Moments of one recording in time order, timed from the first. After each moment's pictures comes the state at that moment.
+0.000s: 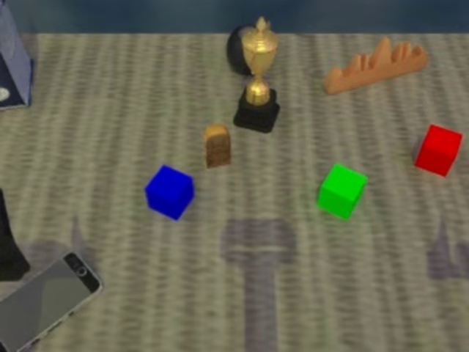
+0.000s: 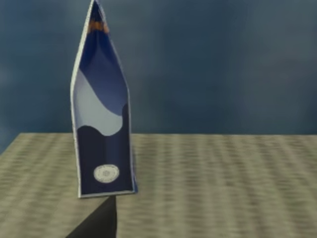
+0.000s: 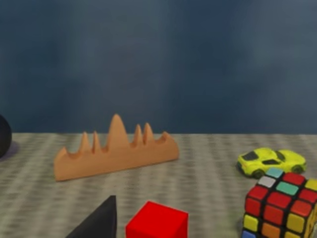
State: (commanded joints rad) left arm 0.00 0.00 0.00 0.00 0.00 0.00; right arm 0.00 0.00 0.00 0.00 0.00 0.00
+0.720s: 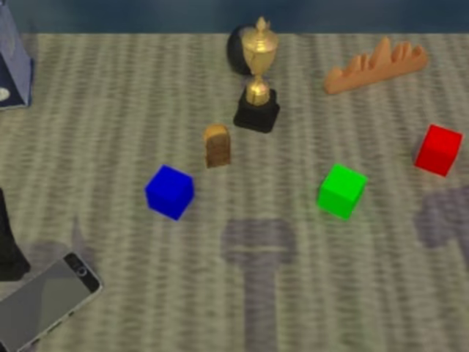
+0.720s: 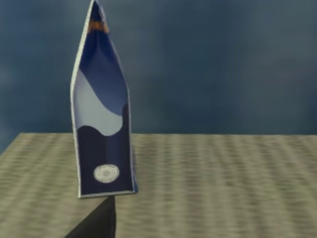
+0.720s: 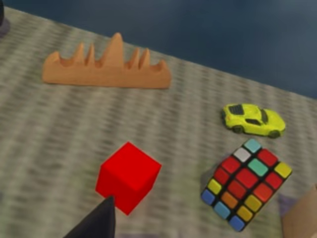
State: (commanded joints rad) left arm 0.00 0.00 0.00 0.00 0.00 0.00; right arm 0.02 0.56 0.54 -0.34 0.00 -0.27
